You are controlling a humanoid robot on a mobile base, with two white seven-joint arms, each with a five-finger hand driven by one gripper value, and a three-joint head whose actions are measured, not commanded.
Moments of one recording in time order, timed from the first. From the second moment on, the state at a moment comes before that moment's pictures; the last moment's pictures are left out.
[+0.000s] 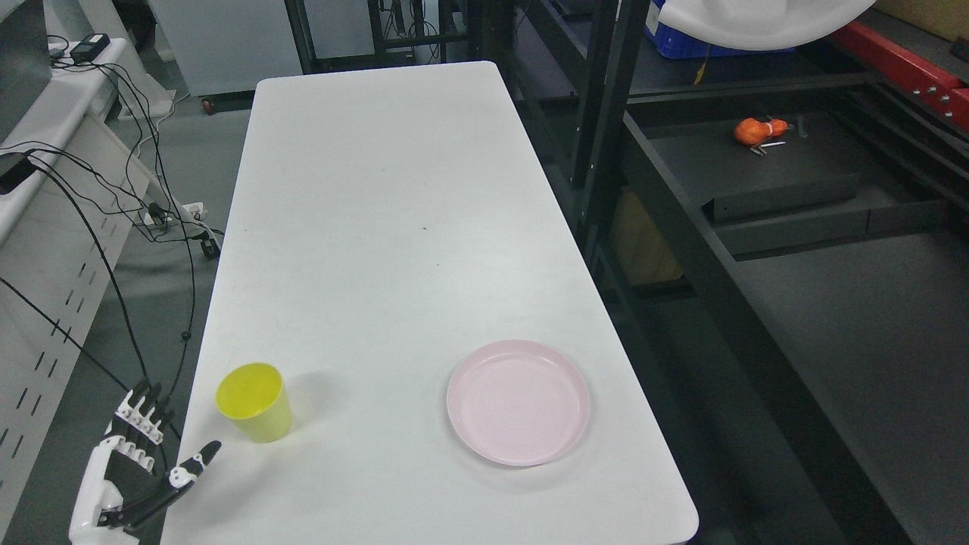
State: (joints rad) left arm 0.27 0.09 0.35 -1.77 0.33 -0.15 -0.17; right arm 0.00 0.00 0.00 -0.24 0.00 0.09 -0.12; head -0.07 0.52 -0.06
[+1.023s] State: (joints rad) left arm 0.15 0.04 0.28 -1.69 0.34 -0.17 -0.19; right arm 0.00 0.00 0.00 -0.24 0.00 0.09 -0.12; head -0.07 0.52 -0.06
